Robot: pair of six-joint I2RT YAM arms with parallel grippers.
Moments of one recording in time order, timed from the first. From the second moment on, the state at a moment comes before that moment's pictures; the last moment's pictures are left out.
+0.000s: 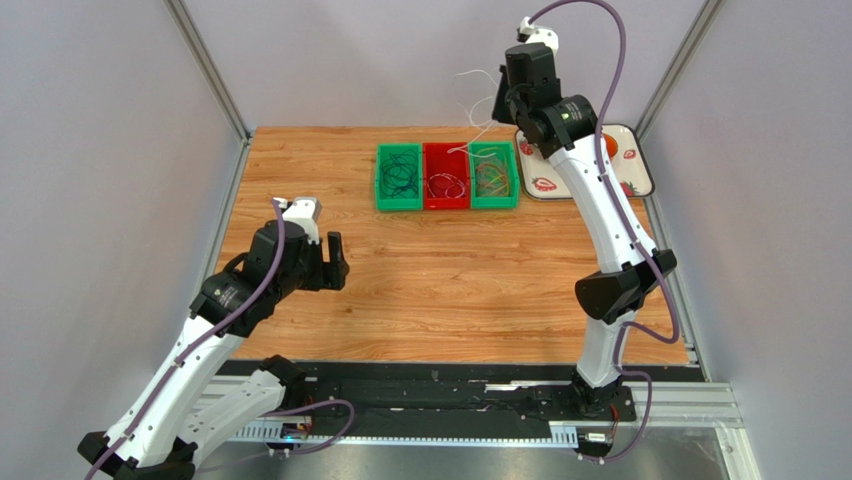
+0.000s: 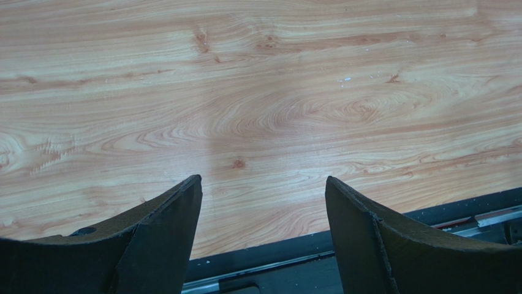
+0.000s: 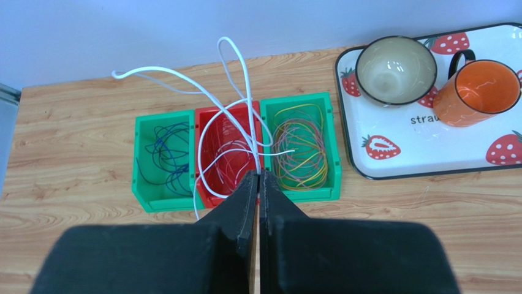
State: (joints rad) left arm -0.53 0.77 1.01 -0.92 -0.17 -0.37; right arm 0.48 1.90 2.35 -0.91 0.40 0.38
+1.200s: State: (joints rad) left arm -0.53 0.79 1.01 -0.92 -0.18 -0.37; right arm 0.20 2.06 2.11 -0.73 0.17 0.34
